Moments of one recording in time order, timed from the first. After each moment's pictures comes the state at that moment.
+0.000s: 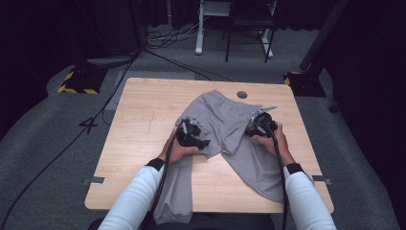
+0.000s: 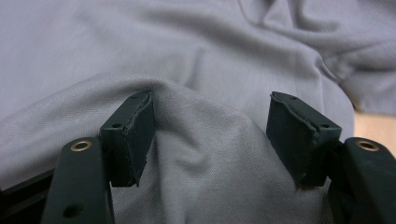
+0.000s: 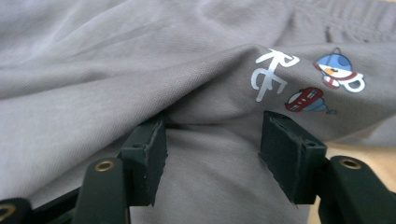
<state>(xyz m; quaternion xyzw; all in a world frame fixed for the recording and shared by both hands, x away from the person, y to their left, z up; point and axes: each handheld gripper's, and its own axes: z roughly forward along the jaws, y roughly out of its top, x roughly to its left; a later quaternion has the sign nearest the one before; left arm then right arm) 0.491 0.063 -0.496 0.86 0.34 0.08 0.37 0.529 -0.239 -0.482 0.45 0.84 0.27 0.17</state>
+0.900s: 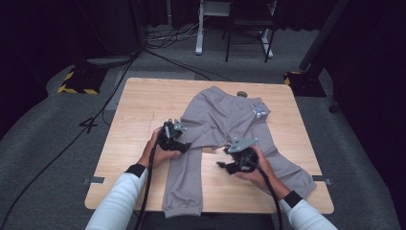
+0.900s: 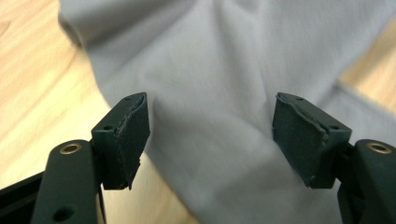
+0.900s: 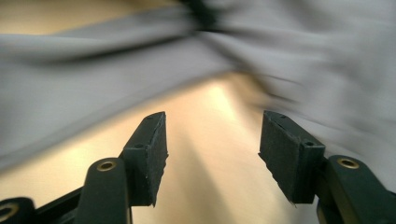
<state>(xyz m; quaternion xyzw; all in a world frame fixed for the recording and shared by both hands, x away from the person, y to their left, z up) 0.451 0.135 -0.485 0.87 0.35 0.14 0.31 0.383 -0.146 -0.455 0.20 0.90 0.37 0.12</state>
